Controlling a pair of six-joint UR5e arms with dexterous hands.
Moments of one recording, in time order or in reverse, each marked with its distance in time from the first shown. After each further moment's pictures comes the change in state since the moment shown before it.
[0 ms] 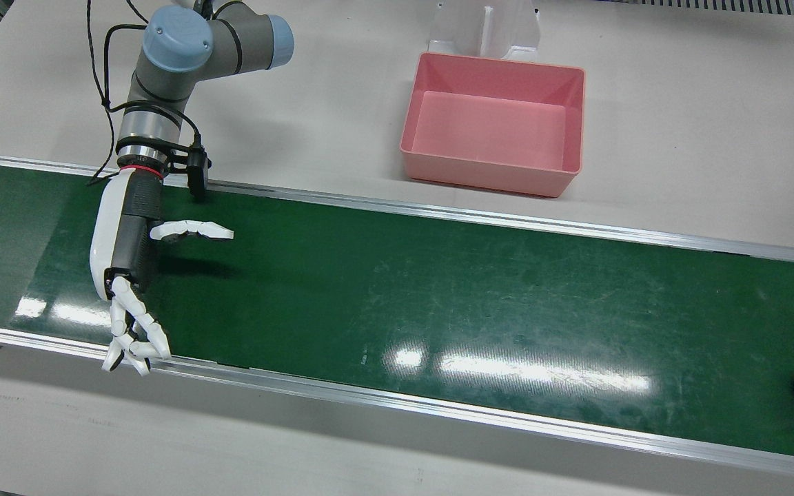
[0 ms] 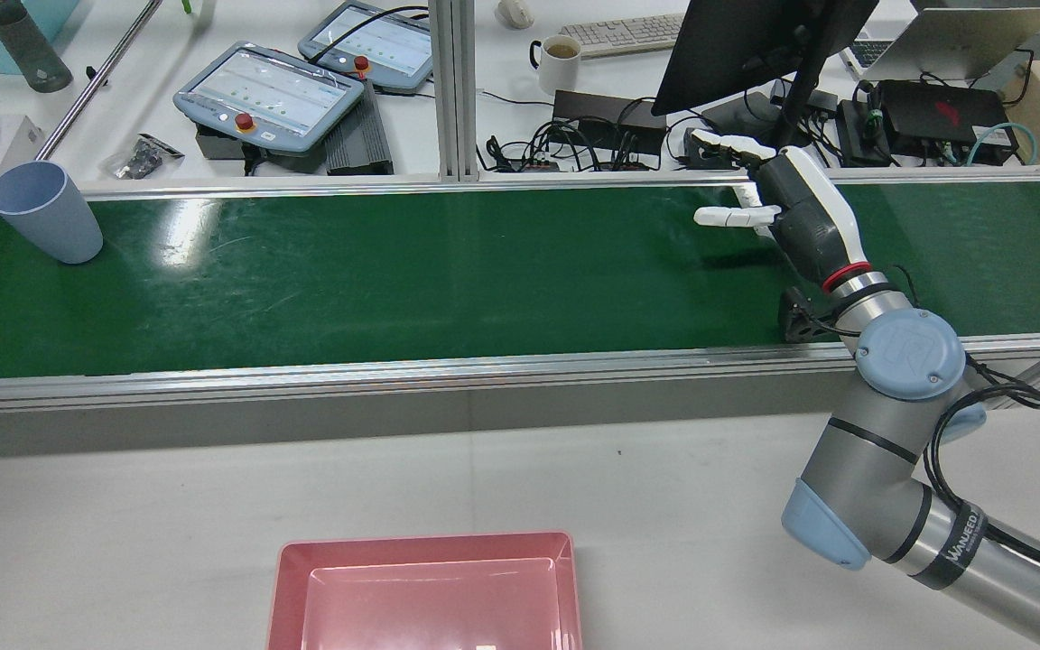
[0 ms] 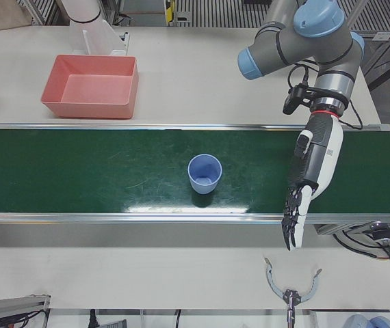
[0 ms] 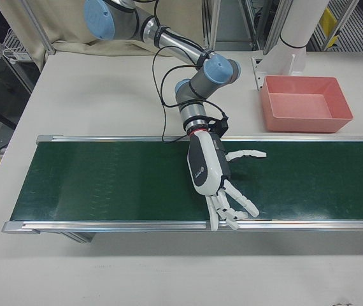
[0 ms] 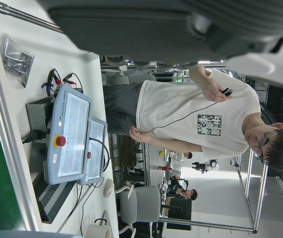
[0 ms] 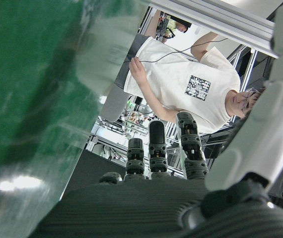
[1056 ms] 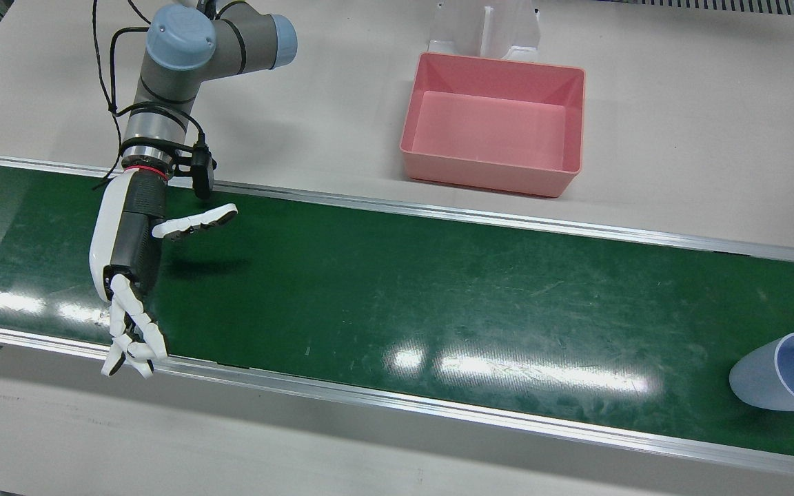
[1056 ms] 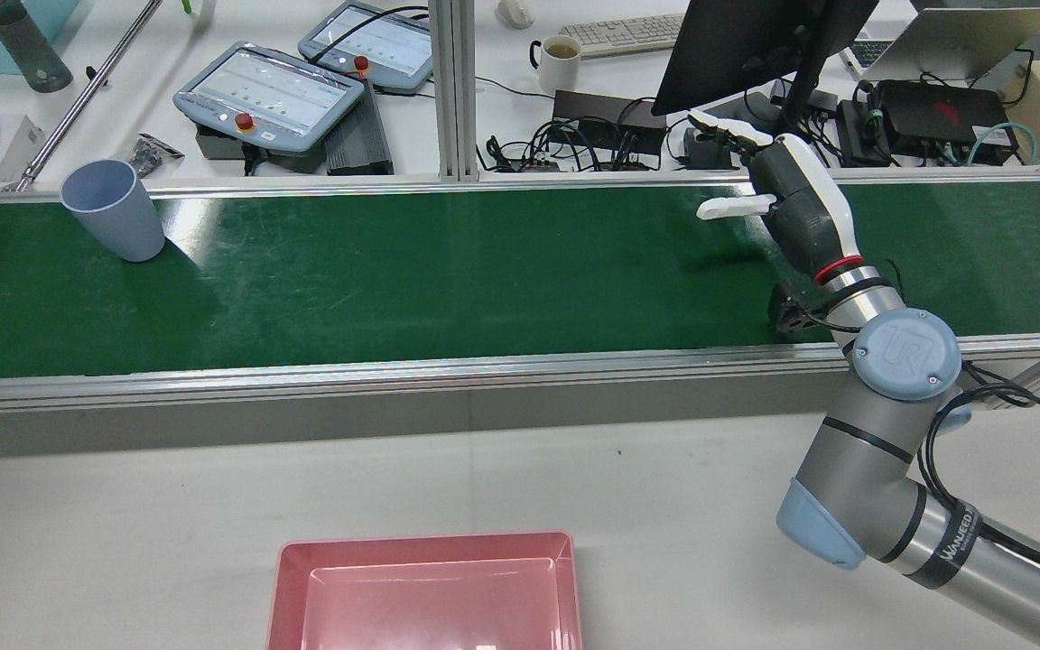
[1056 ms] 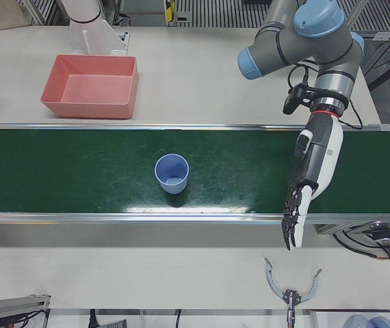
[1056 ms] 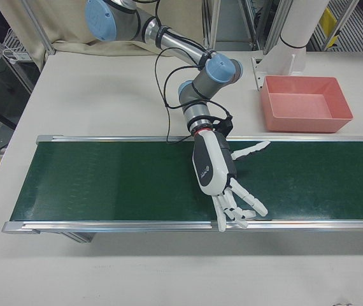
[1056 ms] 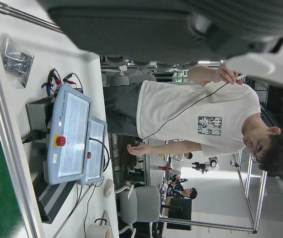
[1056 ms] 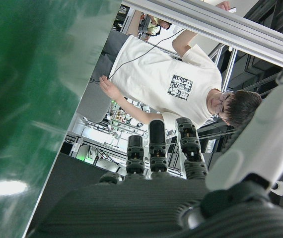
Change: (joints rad) left arm 0.000 0.000 0.000 0.000 0.000 0.000; right arm -0.003 0.010 -0.002 0.064 0.035 -0.002
